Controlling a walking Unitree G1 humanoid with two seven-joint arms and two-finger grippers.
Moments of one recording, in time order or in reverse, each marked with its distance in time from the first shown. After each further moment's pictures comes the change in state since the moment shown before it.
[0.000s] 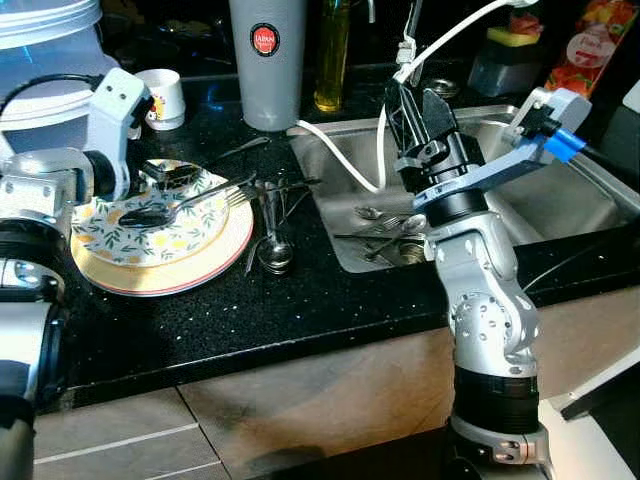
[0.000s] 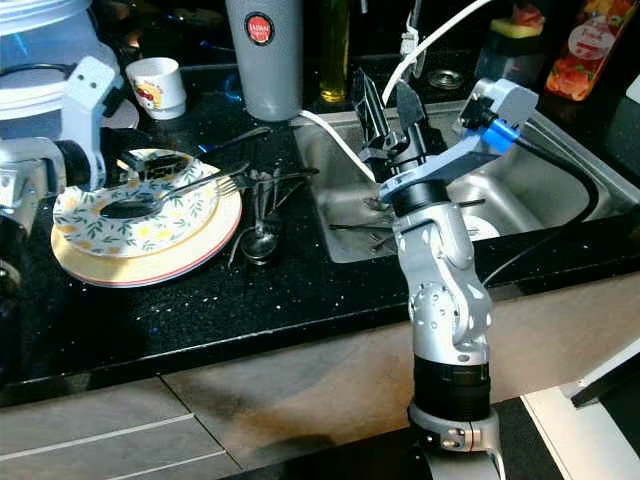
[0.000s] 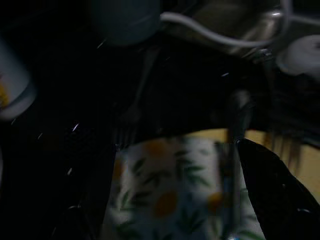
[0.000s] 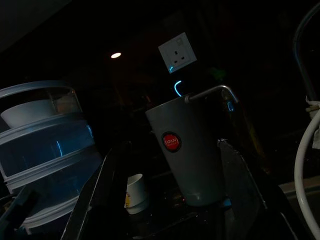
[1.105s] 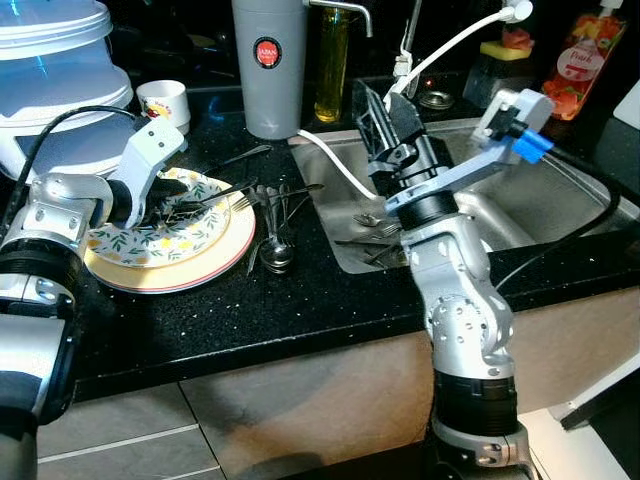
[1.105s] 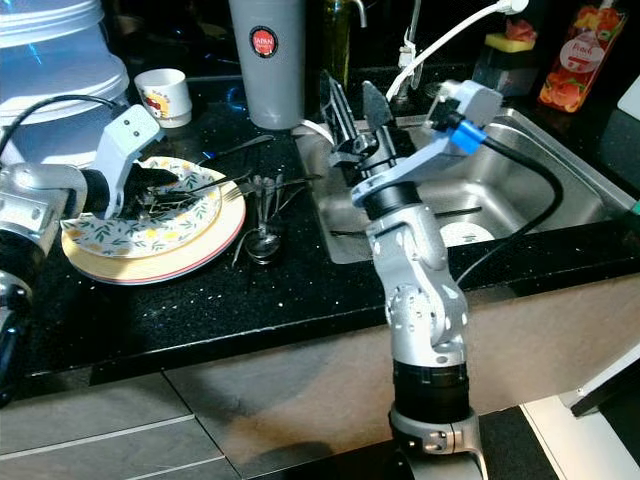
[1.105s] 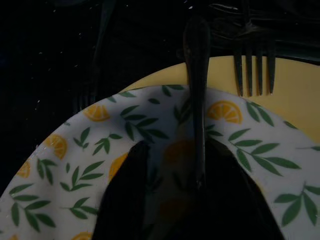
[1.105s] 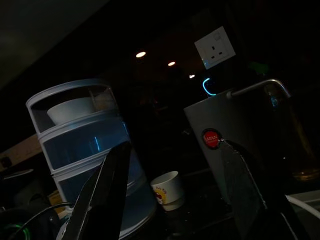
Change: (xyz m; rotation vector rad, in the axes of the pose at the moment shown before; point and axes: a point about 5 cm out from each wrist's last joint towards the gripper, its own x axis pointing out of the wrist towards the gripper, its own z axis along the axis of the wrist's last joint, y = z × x) left arm 0.010 -0.016 -0.038 0.152 0.153 -0.090; right arm 0.003 0.025 -0.017 0.090 0.034 0.066
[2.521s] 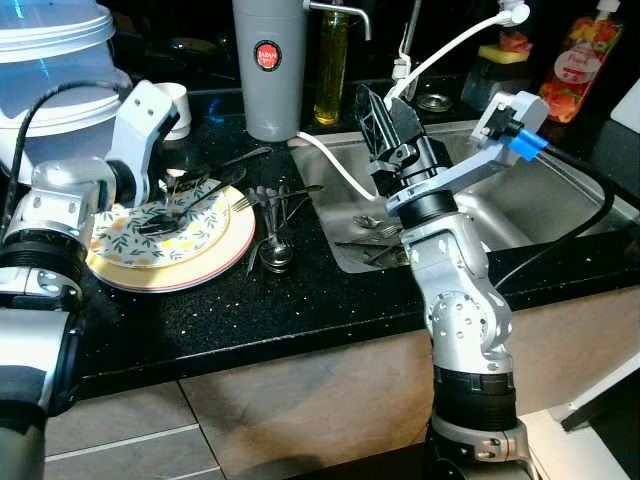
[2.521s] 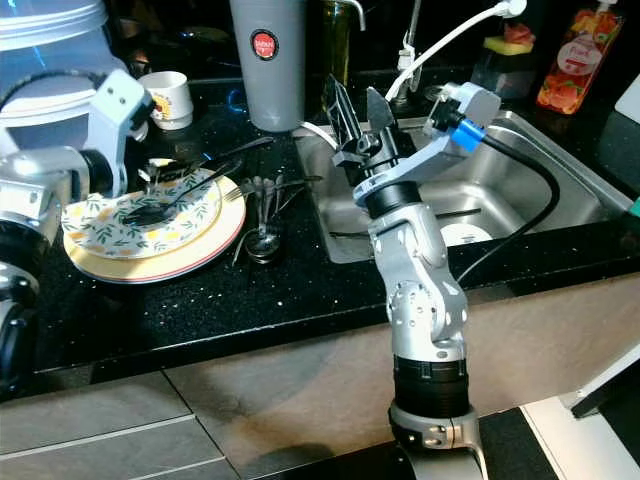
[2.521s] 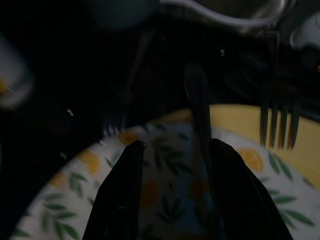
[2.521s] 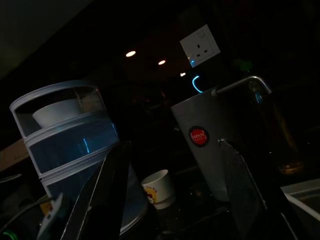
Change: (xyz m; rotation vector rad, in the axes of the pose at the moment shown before) left arm 0.006 0.006 0.011 -0.136 -0.067 0.112; right arm 0.000 -0.013 0.001 -0.008 0.009 -0.054
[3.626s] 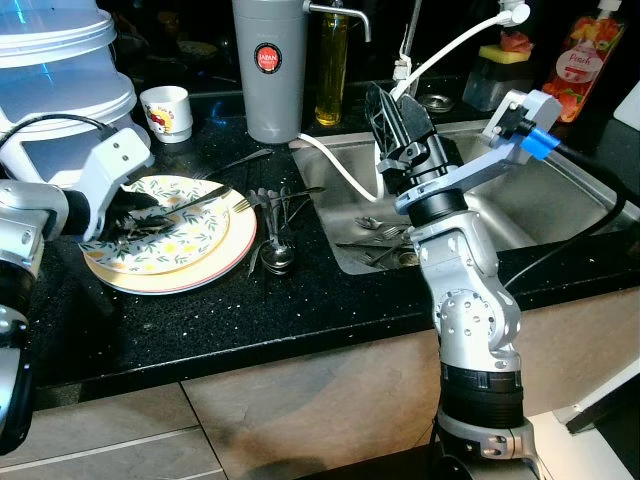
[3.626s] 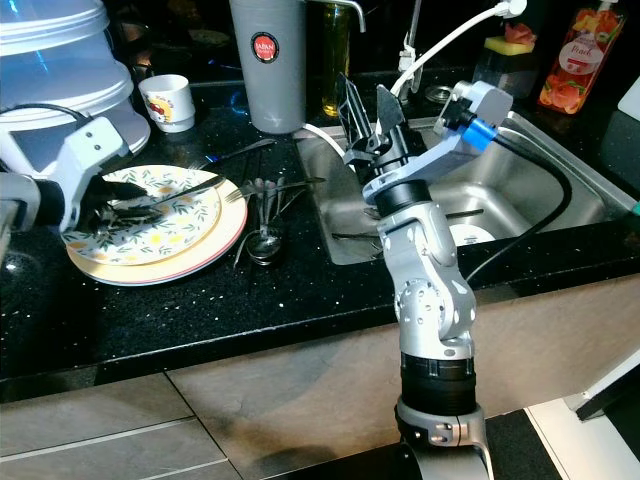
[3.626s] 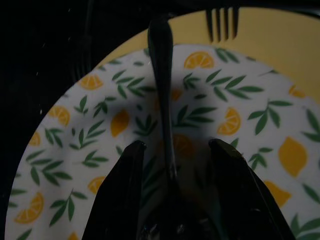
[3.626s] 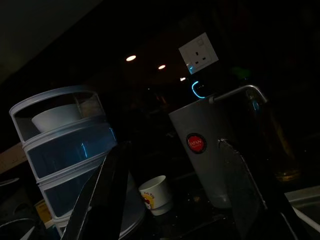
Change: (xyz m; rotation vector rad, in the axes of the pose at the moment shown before) left arm -0.044 0.007 -0.020 0.177 0.128 -0.193; right arm 0.001 -0.005 0.005 -0.014 -0.013 0.004
